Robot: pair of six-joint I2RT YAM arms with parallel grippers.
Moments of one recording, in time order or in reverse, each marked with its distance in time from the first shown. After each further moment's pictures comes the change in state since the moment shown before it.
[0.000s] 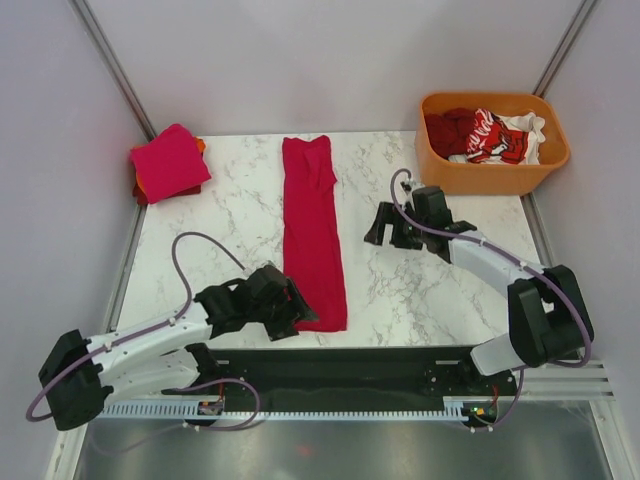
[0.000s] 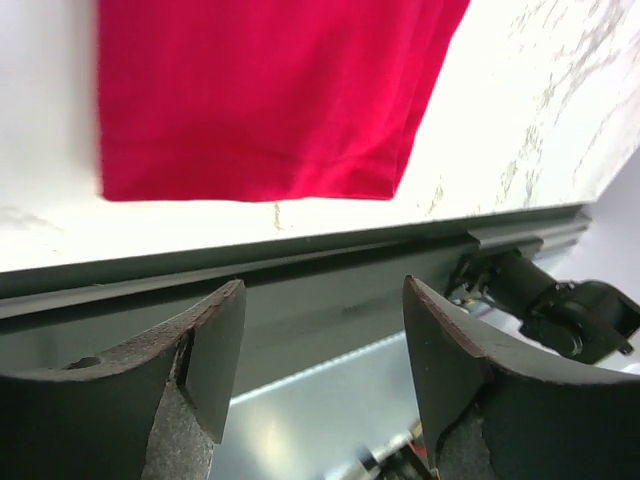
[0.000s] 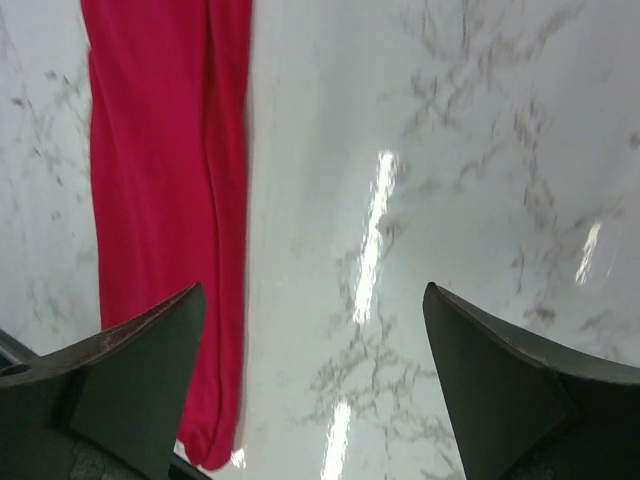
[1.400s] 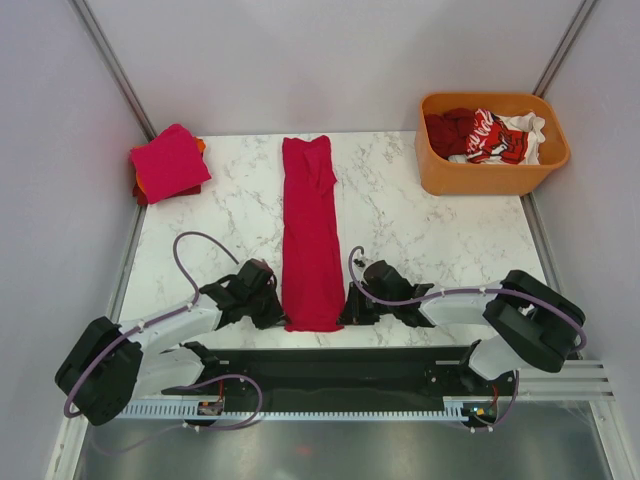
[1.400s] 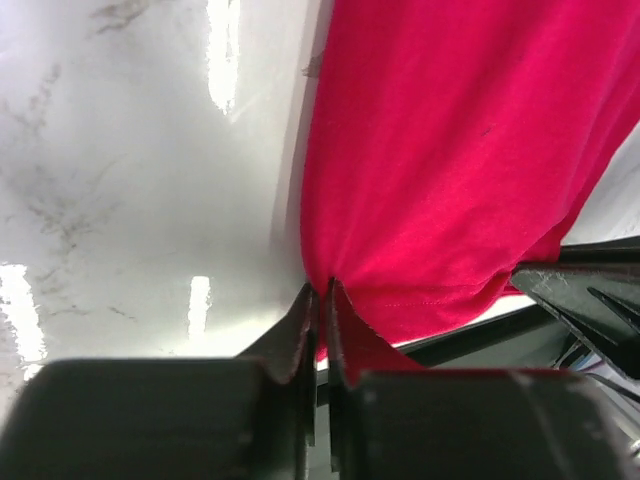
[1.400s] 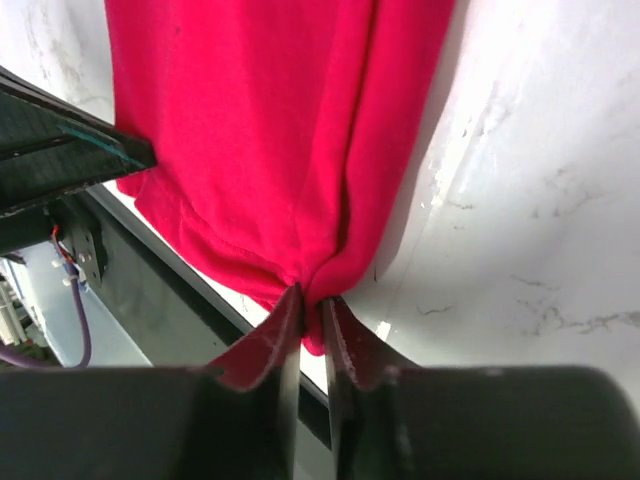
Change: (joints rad) left arm 0.269 0.124 -0.138 0.134 0.053 0.382; right arm 0.542 -0.010 -0.427 0.354 -0.022 0.404
